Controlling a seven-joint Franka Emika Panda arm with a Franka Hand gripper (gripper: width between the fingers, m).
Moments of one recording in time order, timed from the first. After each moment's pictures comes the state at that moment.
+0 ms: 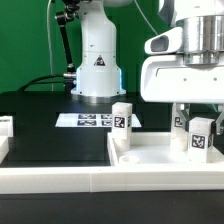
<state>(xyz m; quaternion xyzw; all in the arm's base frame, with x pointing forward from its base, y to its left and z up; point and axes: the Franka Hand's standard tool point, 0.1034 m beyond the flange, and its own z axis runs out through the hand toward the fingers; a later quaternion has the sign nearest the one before) 0.625 0.121 0.073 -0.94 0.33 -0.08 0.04</state>
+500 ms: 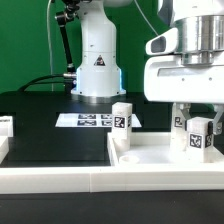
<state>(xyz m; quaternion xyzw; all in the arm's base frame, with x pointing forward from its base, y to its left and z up) 0.622 0.122 0.073 -0.88 0.47 -0.07 0.05</state>
